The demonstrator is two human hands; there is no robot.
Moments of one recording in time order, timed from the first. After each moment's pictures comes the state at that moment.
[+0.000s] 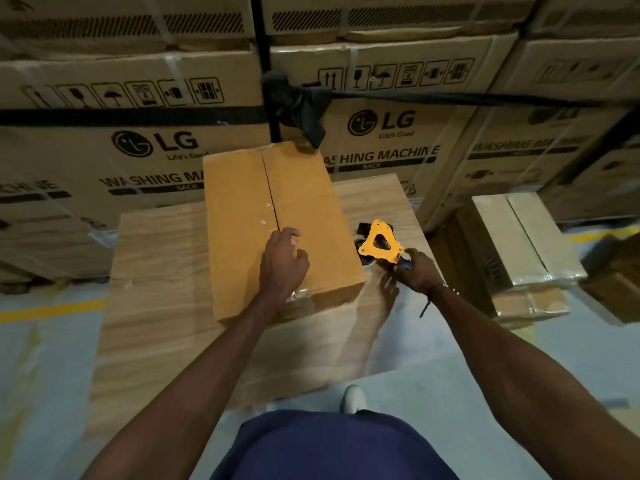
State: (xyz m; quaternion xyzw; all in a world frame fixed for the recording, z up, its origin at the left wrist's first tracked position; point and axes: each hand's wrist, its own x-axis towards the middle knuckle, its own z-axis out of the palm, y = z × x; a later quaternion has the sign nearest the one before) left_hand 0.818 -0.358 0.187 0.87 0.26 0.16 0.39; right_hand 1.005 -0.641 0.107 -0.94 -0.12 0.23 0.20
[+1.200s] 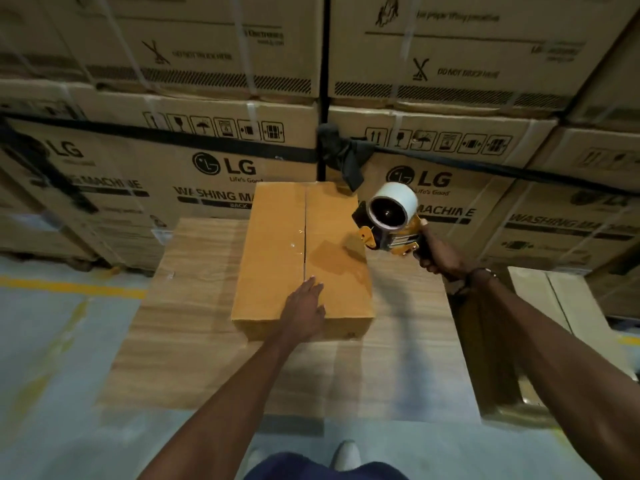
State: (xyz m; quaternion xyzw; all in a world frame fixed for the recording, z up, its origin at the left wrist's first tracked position) left_hand 0.789 -0.394 0.161 0.93 0.24 -0.02 0.28; right_hand 1.063 -0.585 0.270 -0.84 -0.20 0.31 0.40
